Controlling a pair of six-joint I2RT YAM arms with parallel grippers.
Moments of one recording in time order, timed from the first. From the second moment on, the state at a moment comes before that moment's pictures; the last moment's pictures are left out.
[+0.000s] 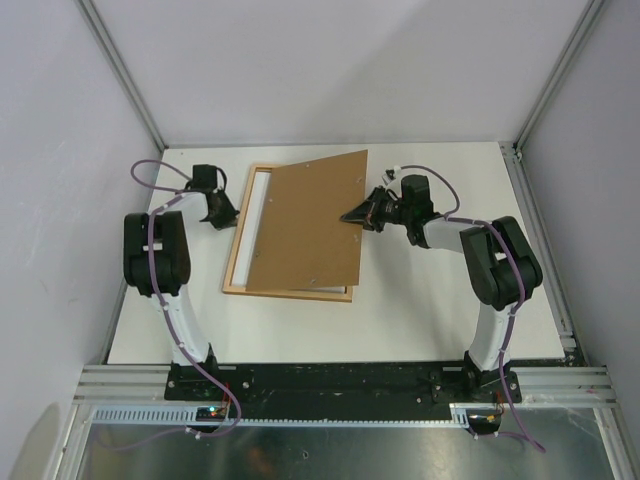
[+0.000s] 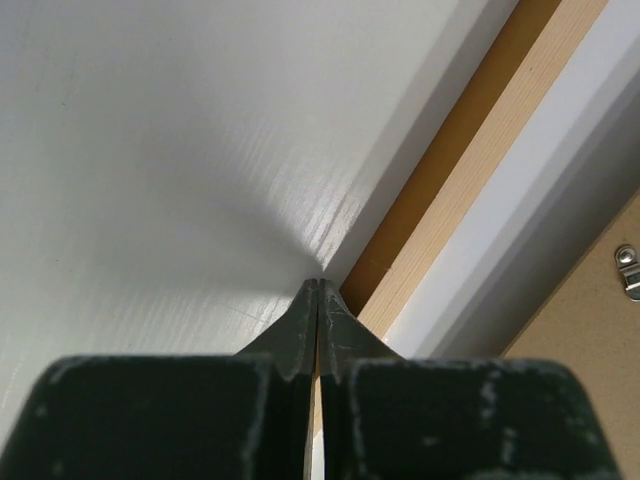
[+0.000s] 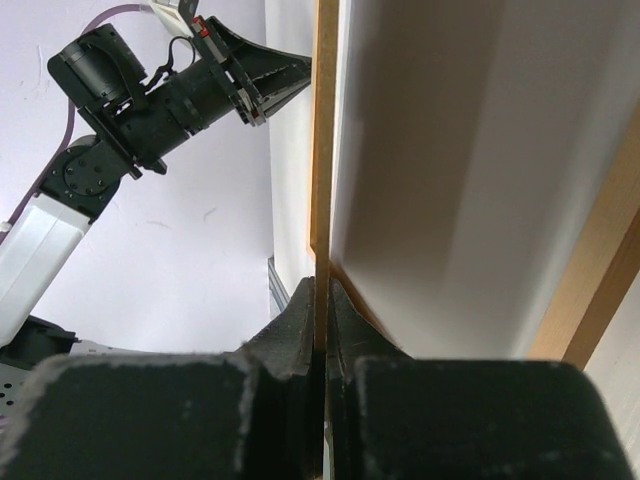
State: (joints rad) left arm 0.04 1.98 1.30 -0.34 0.04 -0.52; right arm 0.35 1.91 1.05 0.47 -0.74 1.09
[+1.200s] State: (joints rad) left arm -0.01 1.97 1.28 -0.32 0.10 -0.52; right arm 0.35 1.93 1.06 0.48 -0.66 1.10
